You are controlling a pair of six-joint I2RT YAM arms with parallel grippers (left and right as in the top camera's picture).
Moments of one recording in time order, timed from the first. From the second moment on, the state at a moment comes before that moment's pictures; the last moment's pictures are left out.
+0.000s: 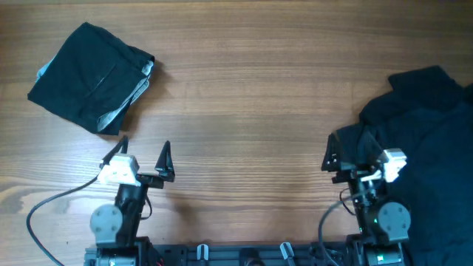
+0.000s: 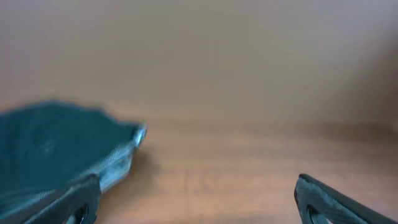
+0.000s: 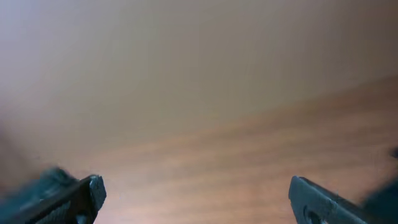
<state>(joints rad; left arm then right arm) 0.04 0.01 0.01 0.05 0.22 -0.18 0.10 0.02 0.01 0.13 -0.08 0.43</state>
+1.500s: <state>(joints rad) 0.04 1.25 1.43 -1.00 0.37 -0.23 -0.33 1.90 1.25 -0.95 -0.10 0.43</state>
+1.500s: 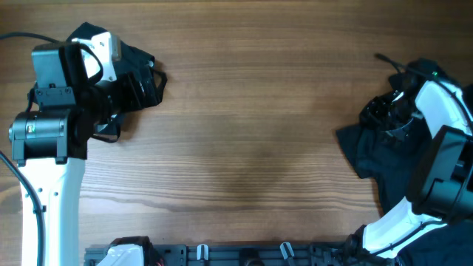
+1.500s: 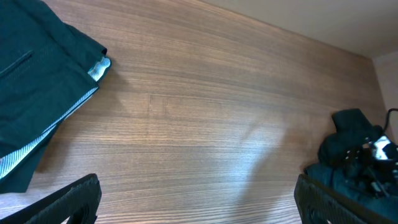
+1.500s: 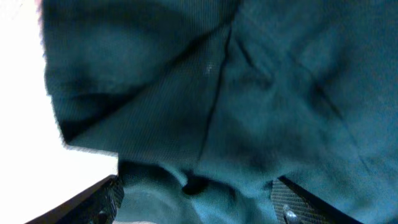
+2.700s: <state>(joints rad) 0.04 1.25 1.43 -0.98 0.37 -0.23 -0.32 1.72 1.05 -0.78 -0.10 0.46</state>
